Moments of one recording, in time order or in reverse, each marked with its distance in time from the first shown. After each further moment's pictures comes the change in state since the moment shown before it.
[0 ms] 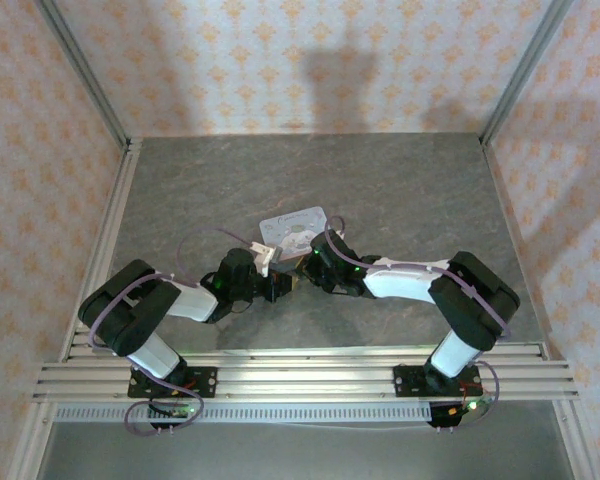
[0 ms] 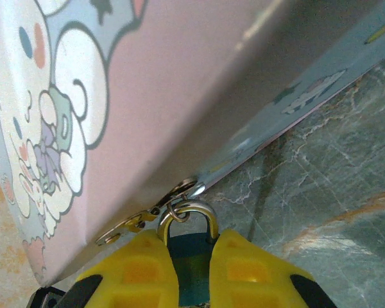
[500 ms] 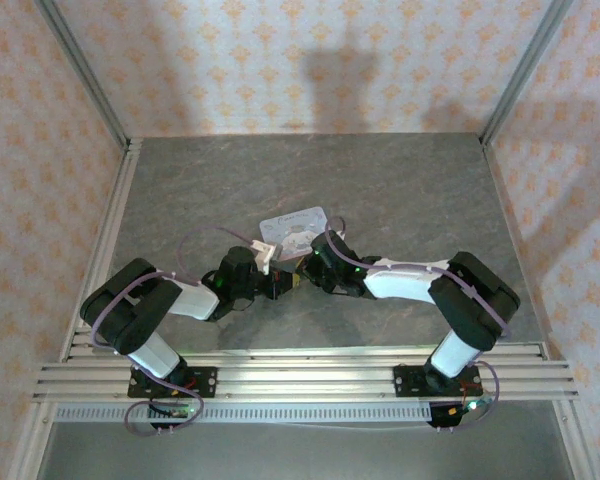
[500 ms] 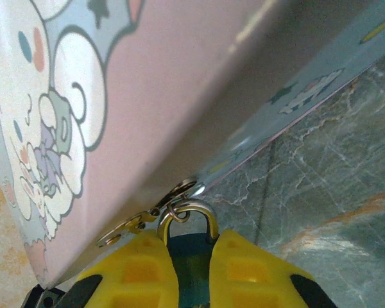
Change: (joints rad) left arm 0.000 0.009 0.019 0.006 0.005 -0.034; right arm 0.000 0.000 -0.011 0.016 0.003 0.005
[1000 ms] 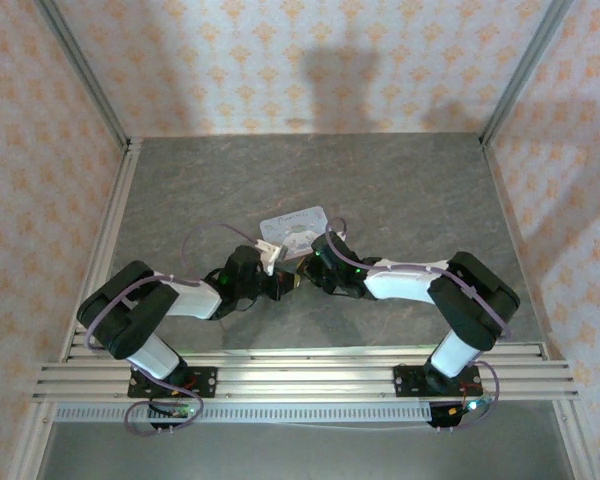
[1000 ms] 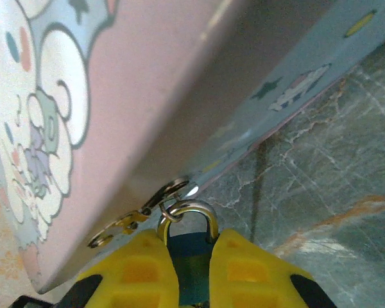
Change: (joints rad) left arm -0.050 -0.036 0.040 -0.142 -0.119 0.117; right arm 0.002 0.000 -0.005 -0.003 0.011 -0.001
